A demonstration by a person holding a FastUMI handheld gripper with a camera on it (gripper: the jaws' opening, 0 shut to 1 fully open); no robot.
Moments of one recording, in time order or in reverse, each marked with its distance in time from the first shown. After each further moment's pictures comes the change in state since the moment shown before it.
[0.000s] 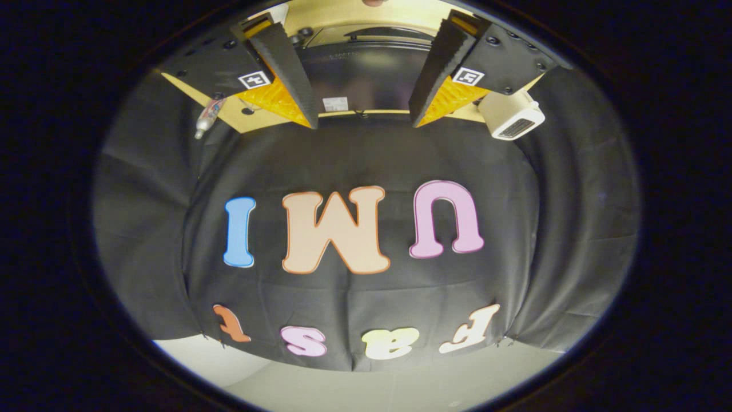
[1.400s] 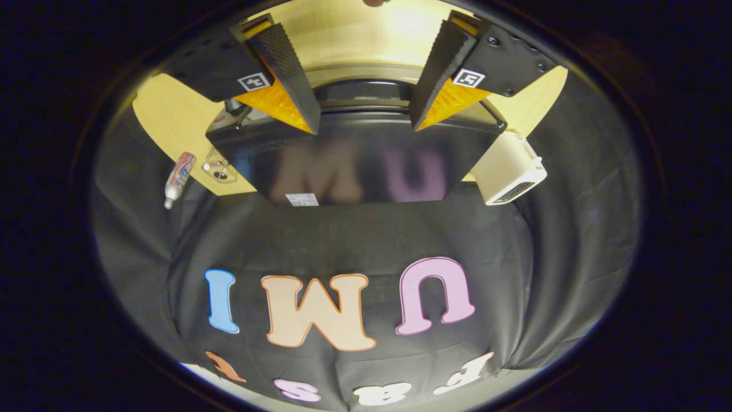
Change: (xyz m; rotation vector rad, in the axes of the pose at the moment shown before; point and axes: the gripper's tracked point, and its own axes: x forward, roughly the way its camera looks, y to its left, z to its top) arm -0.004 0.019 -0.158 0.012 0.243 0.044
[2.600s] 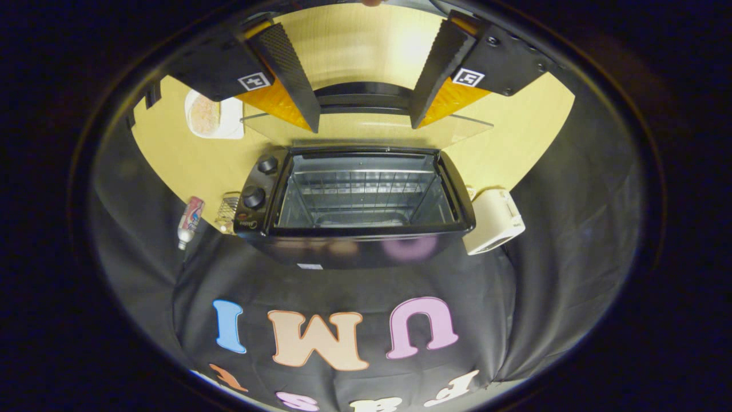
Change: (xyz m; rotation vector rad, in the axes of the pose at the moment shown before) arm -0.096 -0.010 -0.120 -0.049 0.193 0.020
